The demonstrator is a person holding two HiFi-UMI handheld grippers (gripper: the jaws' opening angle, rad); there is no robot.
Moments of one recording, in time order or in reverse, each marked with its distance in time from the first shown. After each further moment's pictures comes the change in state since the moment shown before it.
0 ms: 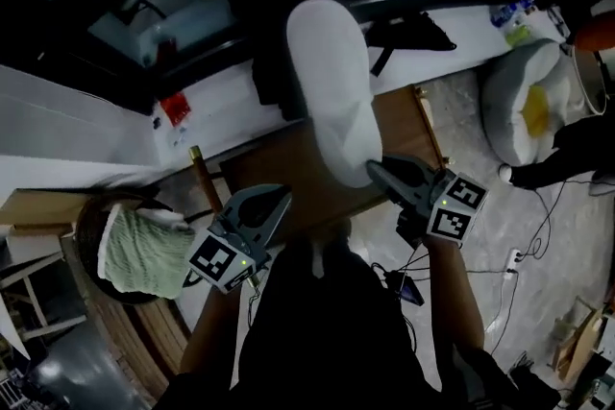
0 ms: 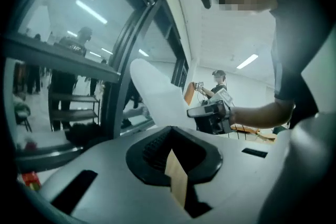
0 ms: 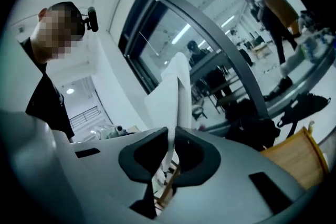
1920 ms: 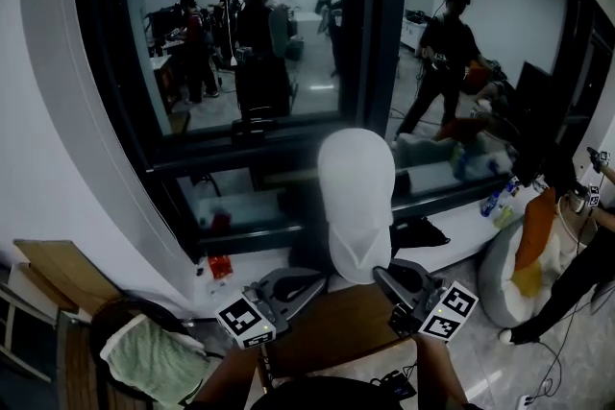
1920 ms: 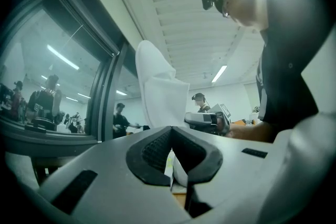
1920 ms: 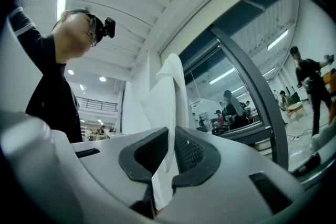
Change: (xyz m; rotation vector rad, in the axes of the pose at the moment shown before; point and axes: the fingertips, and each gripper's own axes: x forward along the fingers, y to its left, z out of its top) left arm -0.053 -0.048 0.207 0.345 -0.357 -0.132; right arm -0.017 0.176 0.171 -0.457 -0.392 0.211
